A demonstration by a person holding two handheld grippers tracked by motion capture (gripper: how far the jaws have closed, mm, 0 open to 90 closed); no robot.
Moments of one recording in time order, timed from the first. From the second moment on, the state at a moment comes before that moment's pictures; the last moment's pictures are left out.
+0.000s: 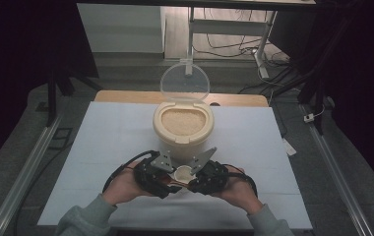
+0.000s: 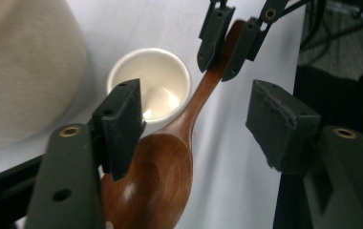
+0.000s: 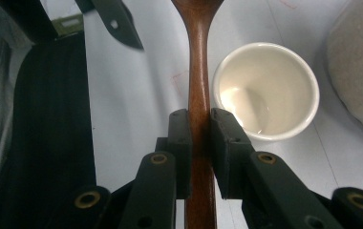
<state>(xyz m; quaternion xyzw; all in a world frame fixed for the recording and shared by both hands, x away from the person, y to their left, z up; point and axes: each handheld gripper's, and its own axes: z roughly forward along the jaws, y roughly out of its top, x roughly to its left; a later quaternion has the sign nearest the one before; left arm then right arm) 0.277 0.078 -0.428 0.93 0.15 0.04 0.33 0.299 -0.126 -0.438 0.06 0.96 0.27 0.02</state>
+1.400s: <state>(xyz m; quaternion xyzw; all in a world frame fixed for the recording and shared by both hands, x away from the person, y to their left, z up) 0.279 0.063 -0.454 0.96 0.09 0.00 0.25 0.288 -0.119 -0.440 0.00 0.96 0.28 0.03</state>
